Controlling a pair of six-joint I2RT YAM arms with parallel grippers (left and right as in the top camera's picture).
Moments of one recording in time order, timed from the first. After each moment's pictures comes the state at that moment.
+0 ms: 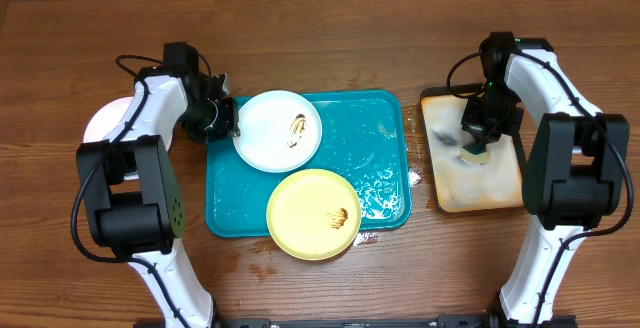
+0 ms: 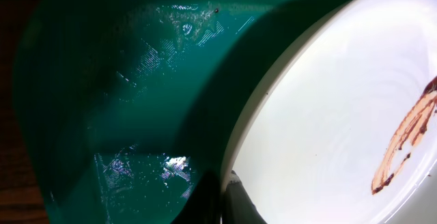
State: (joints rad) left arm 0.09 2.07 1.46 -0.89 0.32 -0.03; right arm -0.03 2.18 1.64 -1.19 0.08 0.38
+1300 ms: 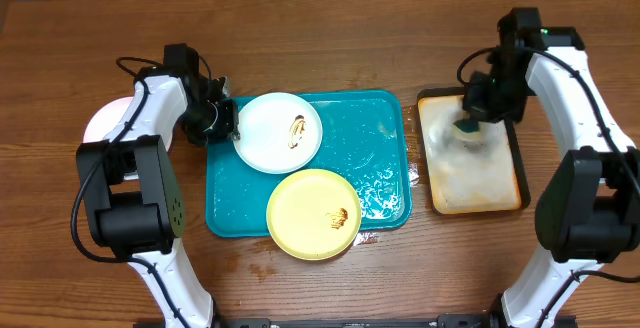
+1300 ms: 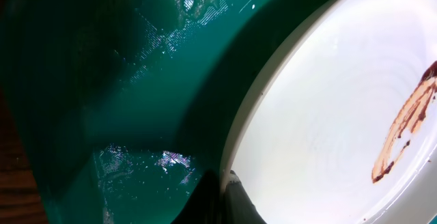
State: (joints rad) left arm 0.09 2.07 1.46 -0.92 0.32 -0.03; right arm -0.03 1.98 1.66 -1.19 -0.23 0.26
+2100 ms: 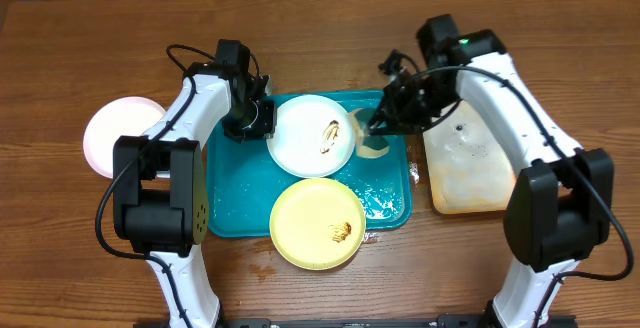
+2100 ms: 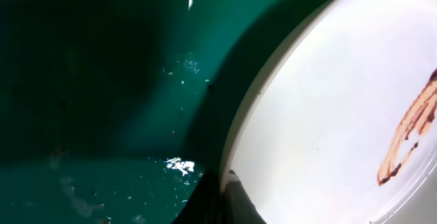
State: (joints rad) left arm -0.10 2.07 1.47 -0.87 0.27 -0.09; right arm 0.27 1.98 1.66 -1.20 -0.74 0.06
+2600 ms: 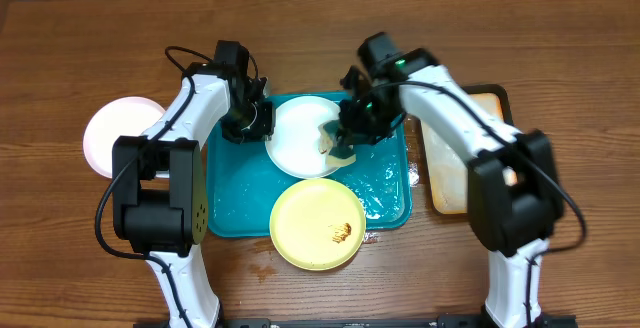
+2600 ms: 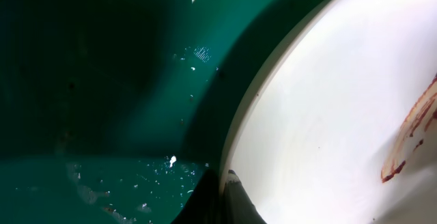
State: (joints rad) left arm -0.10 2.07 1.47 -0.89 0.26 -0.10; right arm 0.45 2.13 1.67 -0.98 -0.57 0.31
